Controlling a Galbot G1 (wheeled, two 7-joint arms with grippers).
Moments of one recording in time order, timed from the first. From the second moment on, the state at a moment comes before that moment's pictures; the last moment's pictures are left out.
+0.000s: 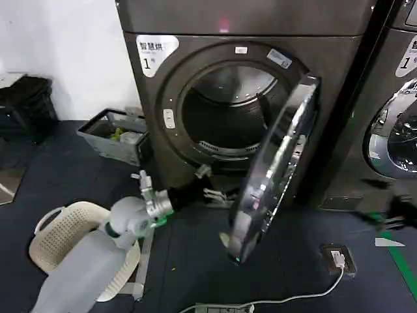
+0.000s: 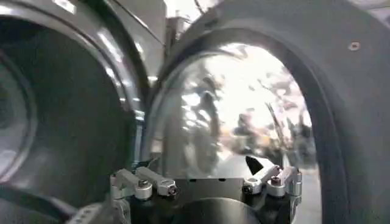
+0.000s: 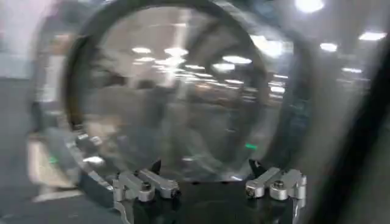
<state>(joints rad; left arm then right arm) 0.67 -1.03 0.08 -1.76 -0.79 0.08 0.65 -1.28 0.85 1.45 1.46 0.58 0.09 -1.31</state>
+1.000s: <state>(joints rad) 0.49 -1.31 0.47 -1.67 -0.67 0.09 0.48 -1.58 0.95 2.04 1.55 0.52 -0.17 -0.26</state>
